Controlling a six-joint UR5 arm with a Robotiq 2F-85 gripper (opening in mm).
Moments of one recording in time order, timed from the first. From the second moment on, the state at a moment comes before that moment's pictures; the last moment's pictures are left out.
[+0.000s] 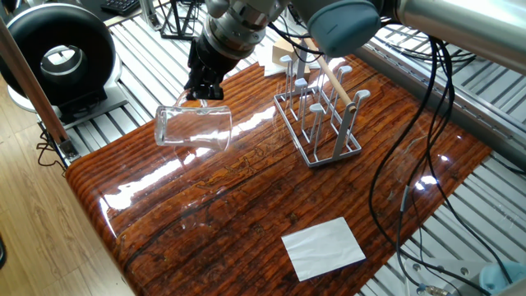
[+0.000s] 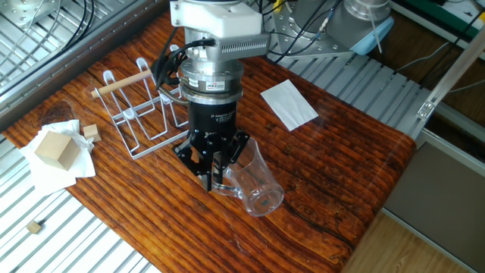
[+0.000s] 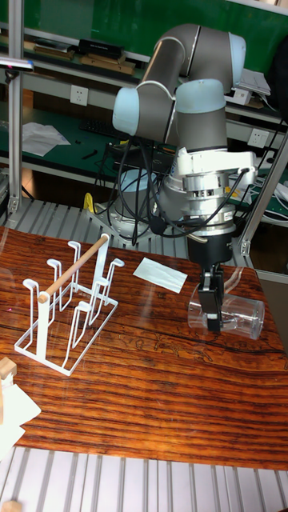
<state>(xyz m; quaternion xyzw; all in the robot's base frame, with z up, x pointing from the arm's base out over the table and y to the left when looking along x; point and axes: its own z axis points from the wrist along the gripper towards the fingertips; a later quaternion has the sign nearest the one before) 0.618 0.155 0.177 -0.55 0.79 0.01 0.26</state>
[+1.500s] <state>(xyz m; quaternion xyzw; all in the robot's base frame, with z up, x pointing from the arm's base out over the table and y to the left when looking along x) 0.615 0.119 0.166 -0.55 0.81 -0.05 0.21</state>
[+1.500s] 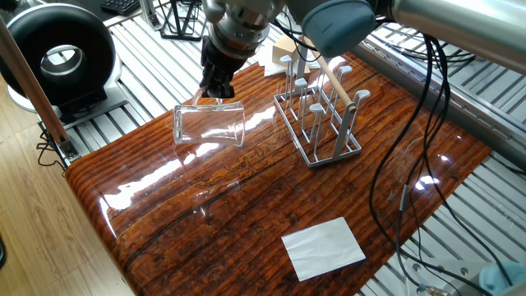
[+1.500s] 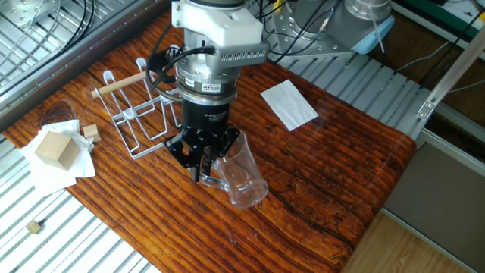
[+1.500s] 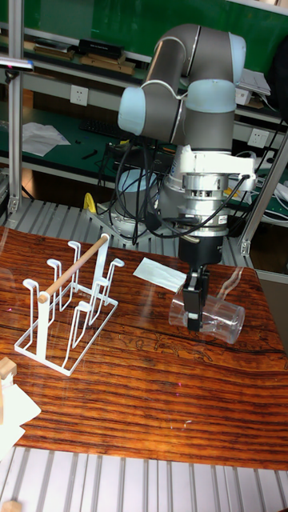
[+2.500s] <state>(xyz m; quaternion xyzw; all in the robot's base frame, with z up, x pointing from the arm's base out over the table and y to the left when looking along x) 0.606 0.092 0.191 -0.53 0.81 0.01 0.23</state>
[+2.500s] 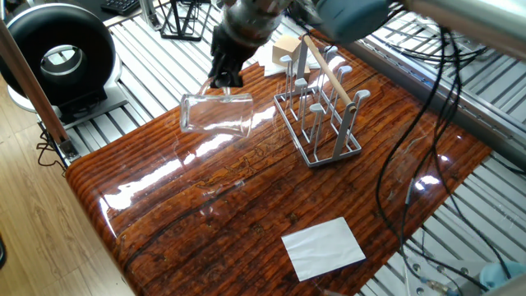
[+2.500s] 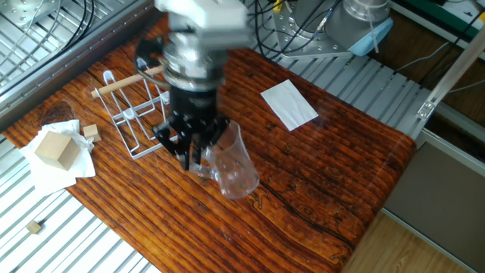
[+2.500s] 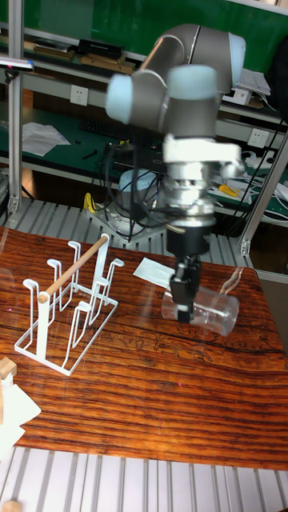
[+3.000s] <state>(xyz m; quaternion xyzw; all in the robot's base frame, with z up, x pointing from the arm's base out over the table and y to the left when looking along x) 0.586 0.077 0.213 -0.51 0.81 0.10 0.26</state>
